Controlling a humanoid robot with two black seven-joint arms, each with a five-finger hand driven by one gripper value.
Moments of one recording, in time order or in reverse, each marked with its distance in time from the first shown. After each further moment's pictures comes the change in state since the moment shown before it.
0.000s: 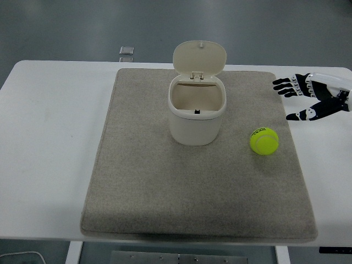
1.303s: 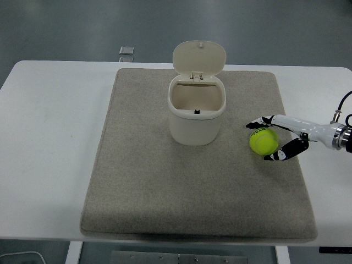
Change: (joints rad) left arm 0.000 0.000 0.000 0.000 0.000 0.000 0.000; right arm -0.116 0.095 -0.070 0.078 -0.387 -0.245 0.014
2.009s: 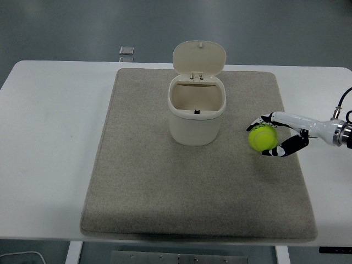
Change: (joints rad) left arm 0.000 0.000 0.000 0.000 0.000 0.000 0.000; right arm 0.027 -0.012 0.059 0.029 0.029 0.070 0.024
